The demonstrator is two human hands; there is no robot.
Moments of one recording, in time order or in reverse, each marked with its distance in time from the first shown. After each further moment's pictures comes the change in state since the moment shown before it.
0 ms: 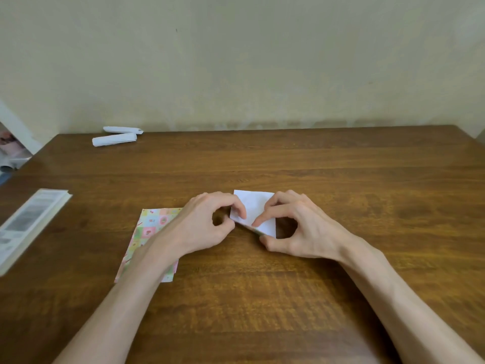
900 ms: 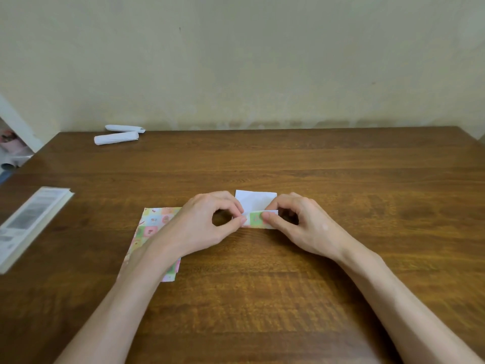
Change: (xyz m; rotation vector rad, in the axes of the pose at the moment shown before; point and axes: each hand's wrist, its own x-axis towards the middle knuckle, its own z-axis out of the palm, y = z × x) left_hand -0.004 -0.001 -0.001 -0.045 0.016 -0.036; right_hand 0.003 0.006 0.008 0.193 0.115 0.091
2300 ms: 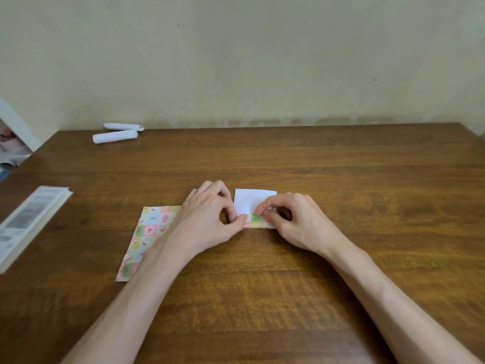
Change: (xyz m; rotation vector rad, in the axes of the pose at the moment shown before) left_hand 0.006 0.004 0.013 0.273 0.077 -0.110; right_hand 0.008 -0.010 0.010 -0.076 0.033 0.131
